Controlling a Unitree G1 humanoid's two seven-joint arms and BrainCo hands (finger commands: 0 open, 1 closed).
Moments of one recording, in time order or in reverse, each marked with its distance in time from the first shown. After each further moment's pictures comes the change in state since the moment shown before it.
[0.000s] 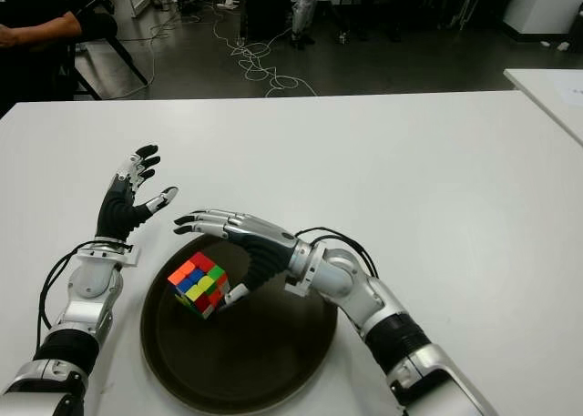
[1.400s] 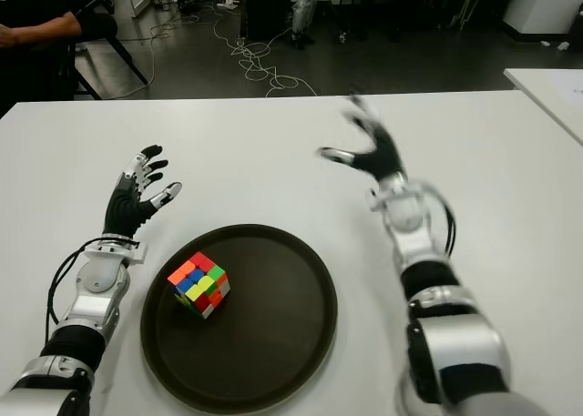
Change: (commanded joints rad) left arm 0.007 -0.022 -0.022 -0.050 0.032 0.081 0.035; right arm -0.351 0.021 -0.563 0.805 0.314 0.423 -0.440
